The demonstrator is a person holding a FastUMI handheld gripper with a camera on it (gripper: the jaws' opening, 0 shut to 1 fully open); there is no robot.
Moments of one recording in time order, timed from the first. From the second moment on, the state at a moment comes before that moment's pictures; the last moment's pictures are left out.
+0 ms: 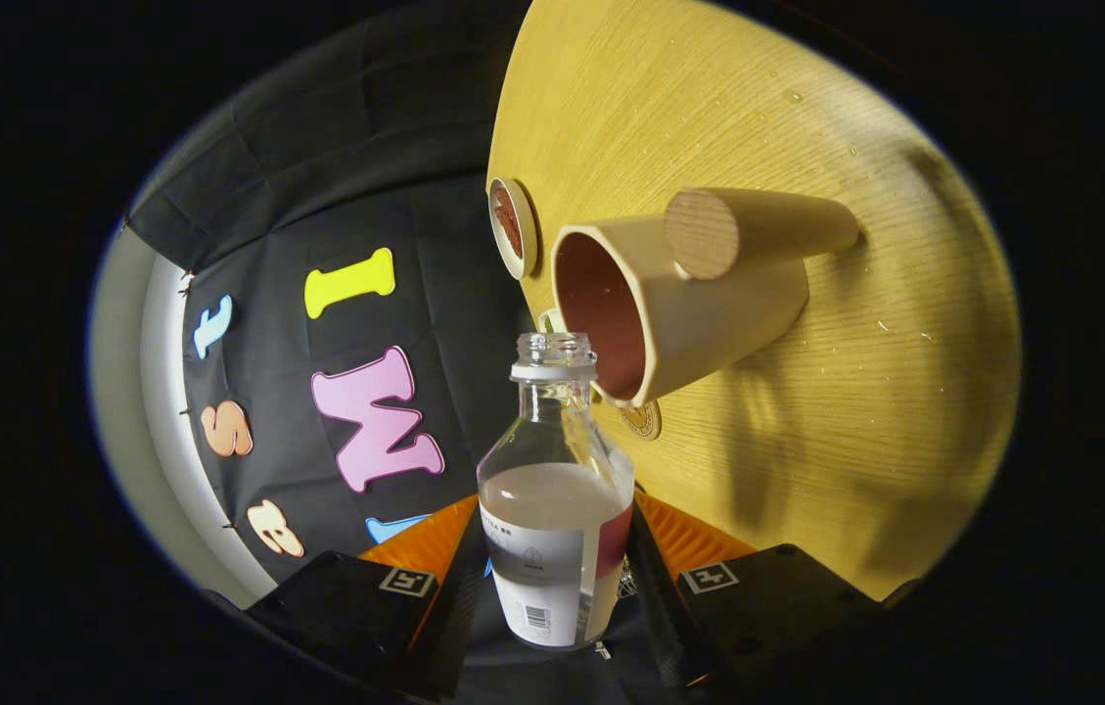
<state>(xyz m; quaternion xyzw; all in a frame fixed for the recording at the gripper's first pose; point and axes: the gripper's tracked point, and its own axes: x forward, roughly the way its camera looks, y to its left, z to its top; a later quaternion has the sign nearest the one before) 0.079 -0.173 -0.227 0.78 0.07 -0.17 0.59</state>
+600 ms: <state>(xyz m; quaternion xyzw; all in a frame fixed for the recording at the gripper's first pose) 0.081 -0.176 -0.223 0.81 0.07 -0.18 0.56</state>
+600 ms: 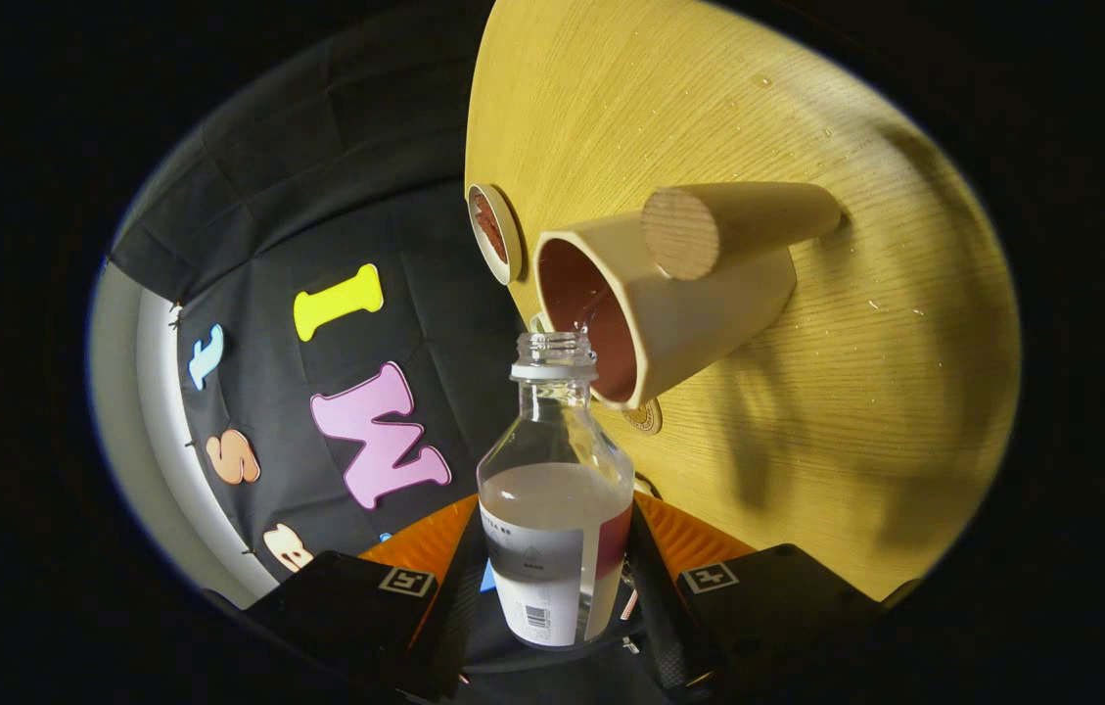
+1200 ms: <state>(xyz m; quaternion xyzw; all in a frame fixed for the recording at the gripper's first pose) 0.083 -0.172 -0.220 0.83 0.07 -0.18 0.53</state>
